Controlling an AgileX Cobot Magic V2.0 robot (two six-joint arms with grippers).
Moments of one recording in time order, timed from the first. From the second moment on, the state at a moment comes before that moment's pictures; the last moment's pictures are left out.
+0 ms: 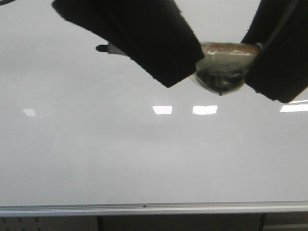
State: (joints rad) left arm -0.95 1.36 -1.17 -0.36 0.88 0.76; right arm 0.65 1.10 -0.95 0.37 0.99 -0.81
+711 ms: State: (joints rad) left arm -0.93 1.31 -1.17 -0.02 0.93 0.42; right arm 0.38 0.95 -0.95 0.26 1.04 -0.57
